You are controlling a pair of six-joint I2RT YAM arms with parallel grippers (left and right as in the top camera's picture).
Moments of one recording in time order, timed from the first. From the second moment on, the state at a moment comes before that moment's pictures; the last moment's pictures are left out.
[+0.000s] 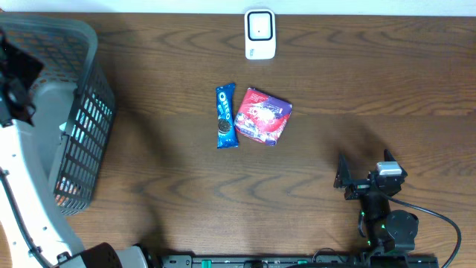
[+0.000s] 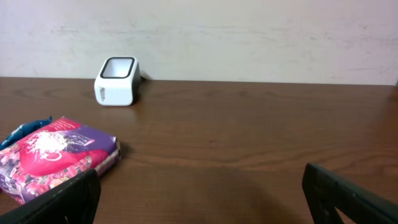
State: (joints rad) left arm 0.46 1.49 1.70 -0.97 -0.32 -0.53; right arm 0.00 0.01 0.01 -0.07 -0.06 0.01
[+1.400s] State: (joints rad) left arm 0.54 2.05 1.67 -1.10 -0.05 -0.46; right arm 0.00 0.01 0.01 -0.07 -0.06 0.01
